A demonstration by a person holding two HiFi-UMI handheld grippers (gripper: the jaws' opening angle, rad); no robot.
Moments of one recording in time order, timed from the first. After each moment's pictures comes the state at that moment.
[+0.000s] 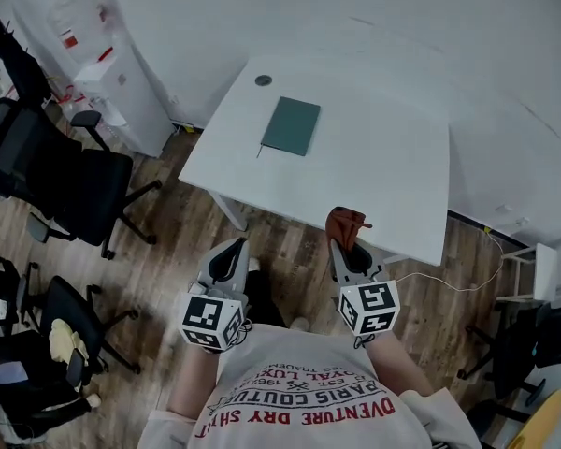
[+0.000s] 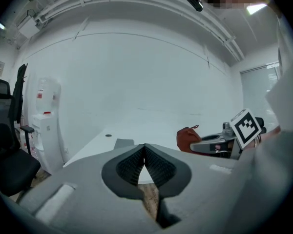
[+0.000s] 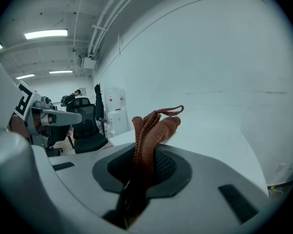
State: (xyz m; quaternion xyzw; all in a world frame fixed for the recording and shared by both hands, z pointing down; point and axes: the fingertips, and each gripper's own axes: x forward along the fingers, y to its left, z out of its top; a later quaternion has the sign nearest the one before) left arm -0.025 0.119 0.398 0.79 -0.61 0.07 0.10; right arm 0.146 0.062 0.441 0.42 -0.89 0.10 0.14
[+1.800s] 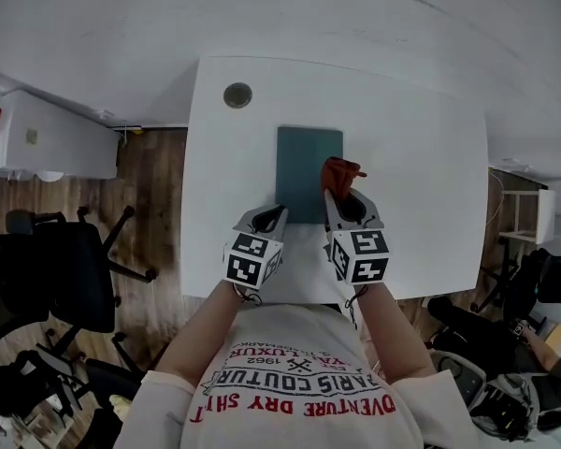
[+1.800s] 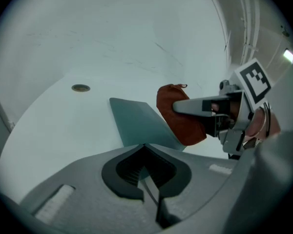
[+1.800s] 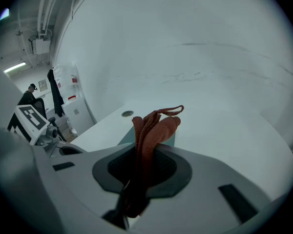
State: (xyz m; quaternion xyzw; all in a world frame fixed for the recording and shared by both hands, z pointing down) left arm -0.098 -0.283 0.626 0.85 -0.37 0.23 0.31; right arm -0.008 -0.323 0.572 0.53 -0.78 0.23 0.23
